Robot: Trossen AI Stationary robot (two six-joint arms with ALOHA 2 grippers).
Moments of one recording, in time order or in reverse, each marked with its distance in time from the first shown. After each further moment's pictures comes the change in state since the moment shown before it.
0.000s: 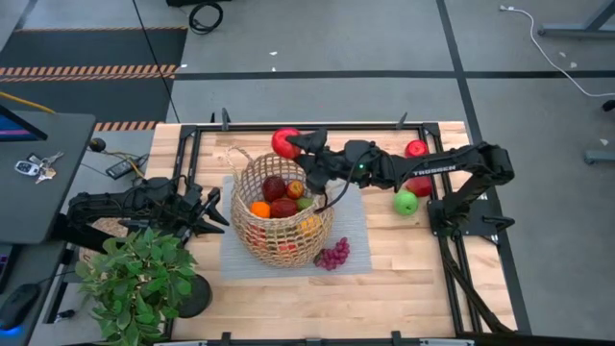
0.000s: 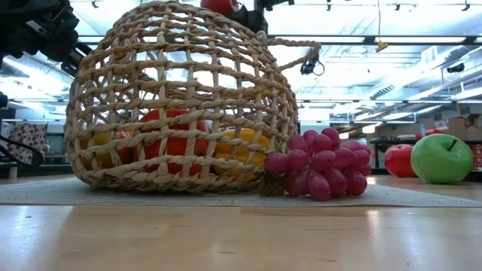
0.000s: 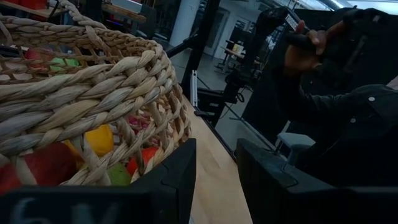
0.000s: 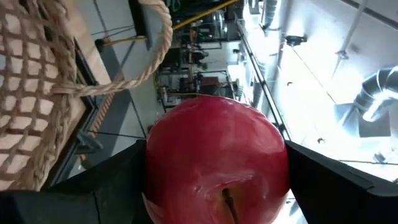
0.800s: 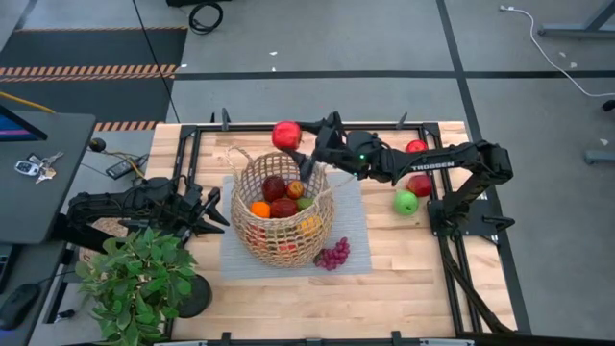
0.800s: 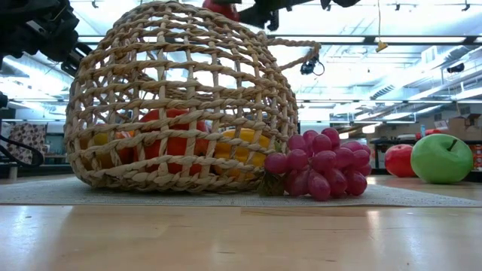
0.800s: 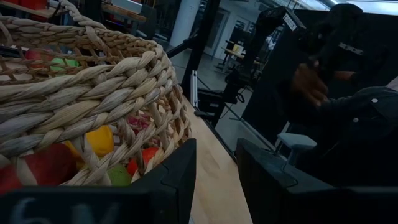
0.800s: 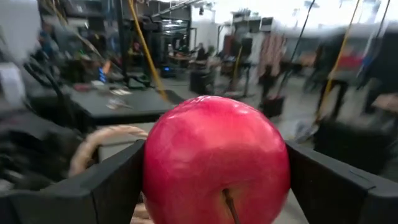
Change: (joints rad) left arm 0.000 0.000 0.000 0.000 0.000 0.000; right arm -0.064 0.003 0.000 0.045 -0.035 1.460
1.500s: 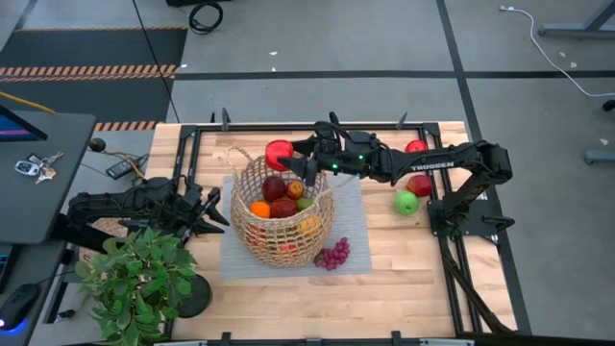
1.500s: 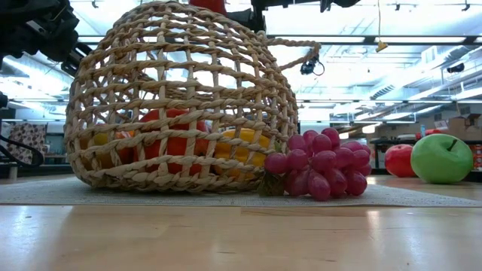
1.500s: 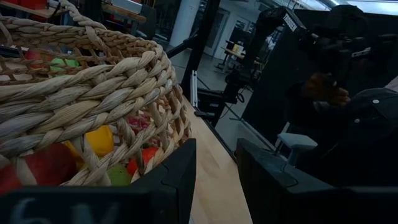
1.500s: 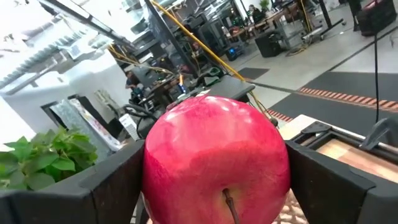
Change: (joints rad) left arm 0.000 0.000 0.000 0.000 0.000 0.000; right arm 0.000 0.003 0.000 -0.013 -0.255 0.569
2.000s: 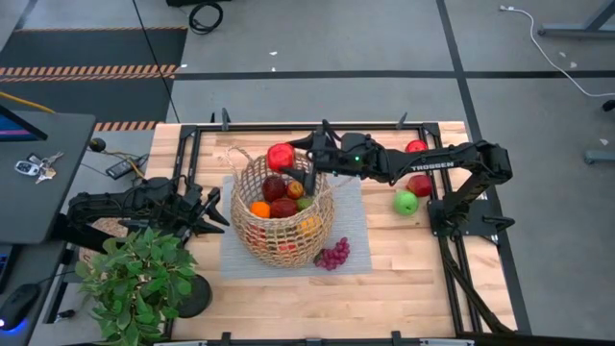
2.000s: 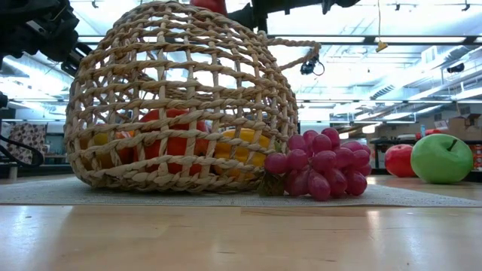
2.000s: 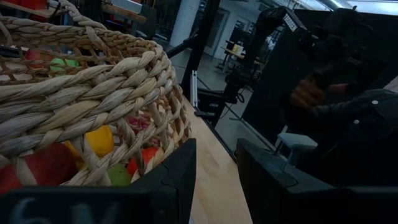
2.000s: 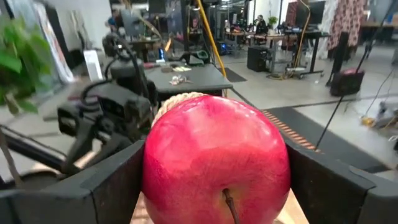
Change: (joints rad) left arm 0.000 0.000 0.000 0.000 0.000 0.000; right arm 0.000 0.000 0.000 -0.094 0.001 -0.494
